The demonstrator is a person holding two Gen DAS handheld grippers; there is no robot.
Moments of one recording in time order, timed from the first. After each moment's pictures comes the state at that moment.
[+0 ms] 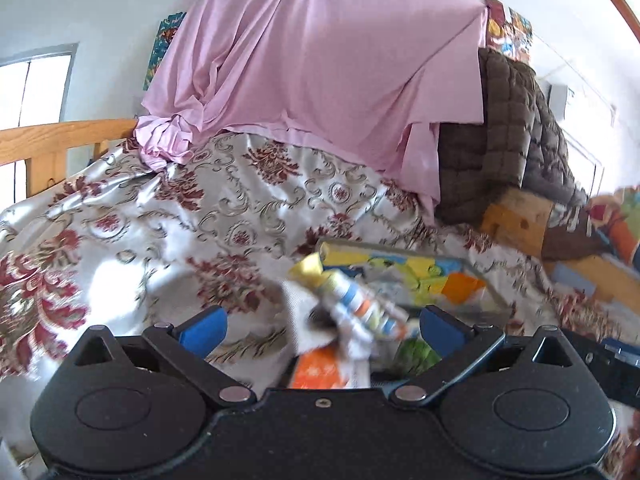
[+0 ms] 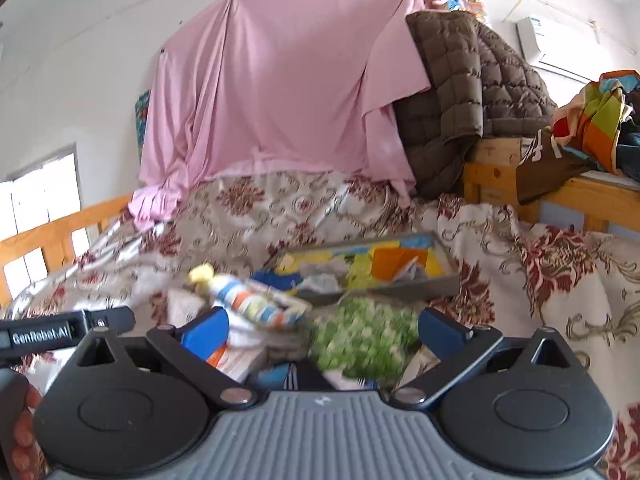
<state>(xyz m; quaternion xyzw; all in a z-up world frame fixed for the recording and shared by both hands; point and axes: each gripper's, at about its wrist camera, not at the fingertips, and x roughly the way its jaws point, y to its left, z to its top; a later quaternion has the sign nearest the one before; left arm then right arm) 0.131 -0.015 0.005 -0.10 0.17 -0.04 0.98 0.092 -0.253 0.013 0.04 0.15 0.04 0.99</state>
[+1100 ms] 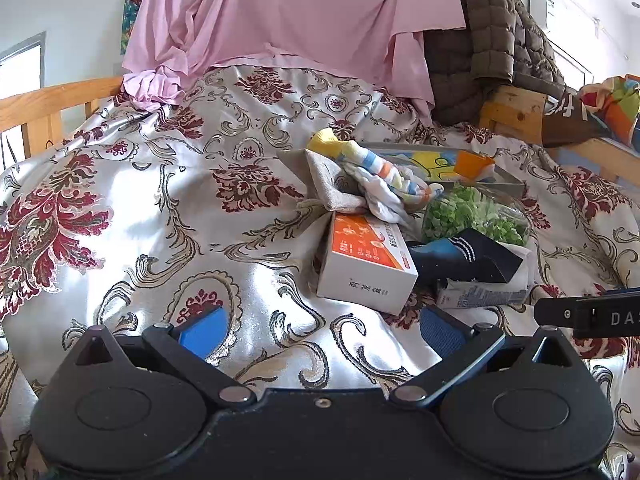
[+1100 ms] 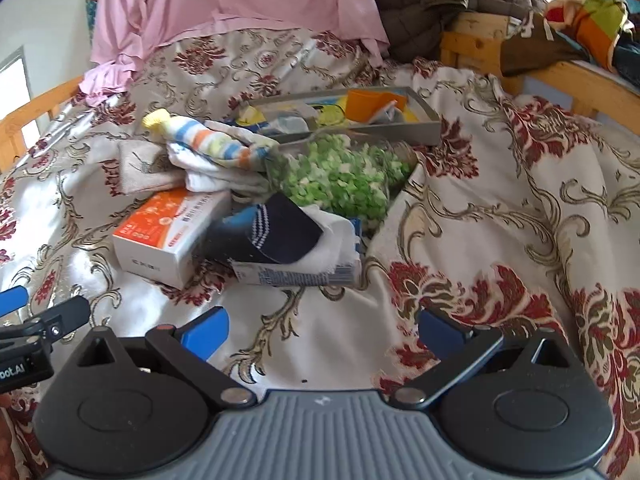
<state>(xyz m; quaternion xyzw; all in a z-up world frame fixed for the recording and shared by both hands) 0.103 -0.003 -0.061 -0.03 0.26 -0.06 0.96 0.112 -0.237 -0.042 0.03 0.35 -0.03 0.93</state>
